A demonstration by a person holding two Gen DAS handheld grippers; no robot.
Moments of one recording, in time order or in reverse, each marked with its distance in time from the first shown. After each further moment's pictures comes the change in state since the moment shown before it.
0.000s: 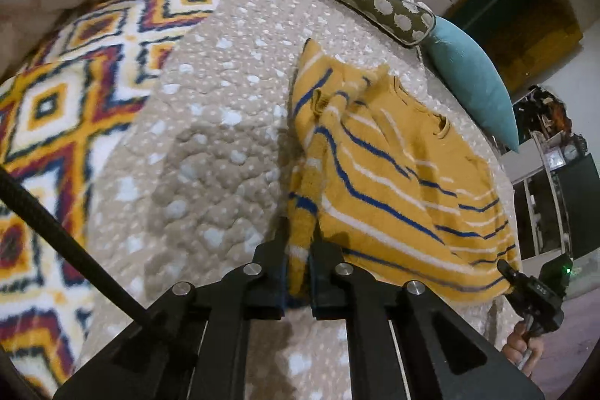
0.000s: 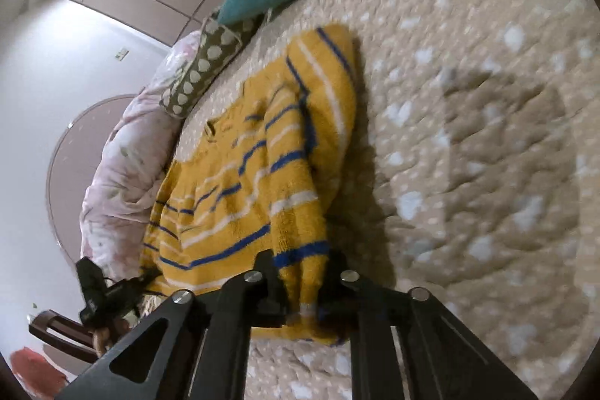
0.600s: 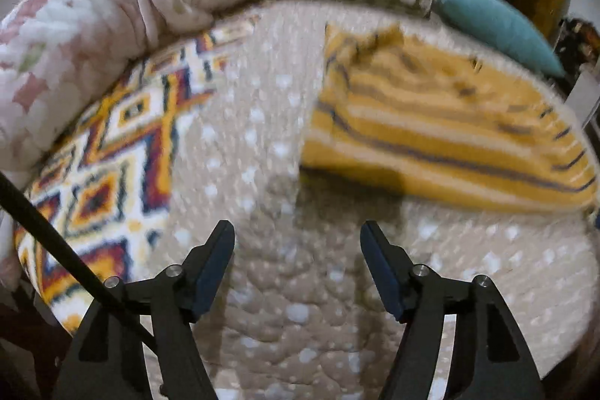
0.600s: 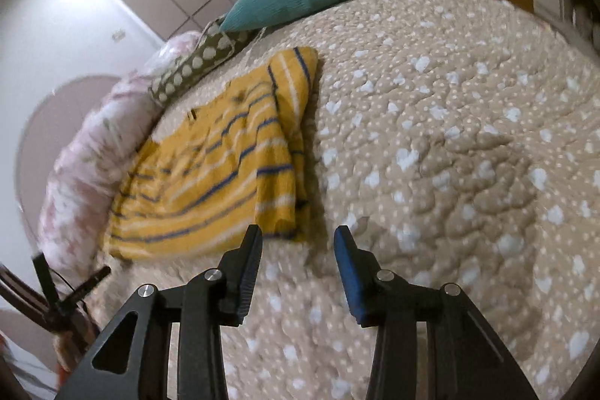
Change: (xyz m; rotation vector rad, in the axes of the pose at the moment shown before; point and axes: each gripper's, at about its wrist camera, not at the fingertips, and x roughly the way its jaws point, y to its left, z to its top) left arm -0.007 -0.013 -0.093 0.226 -0.138 0.349; right arm -0.055 0.001 -0.059 -0.202 -0.087 -0.196
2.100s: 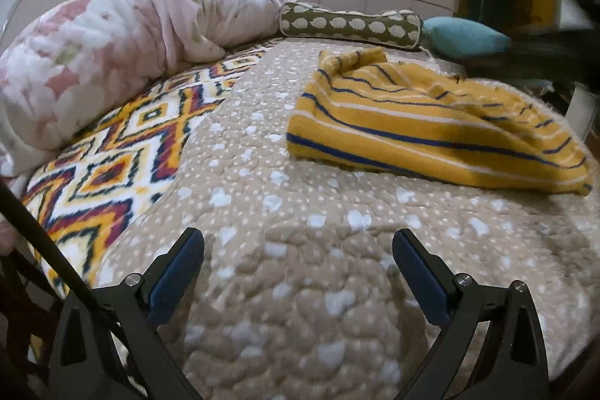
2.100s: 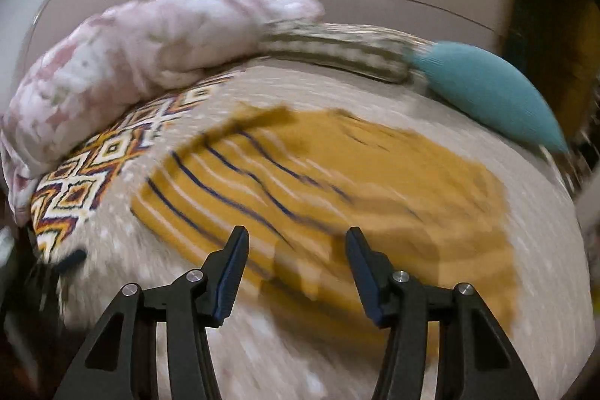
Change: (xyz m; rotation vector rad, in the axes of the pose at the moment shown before) left arm -0.037 -0.006 -0.056 -0.025 -0.234 0.006; right arm 0.098 0.279 0.010 -0.687 -0.003 -0.074
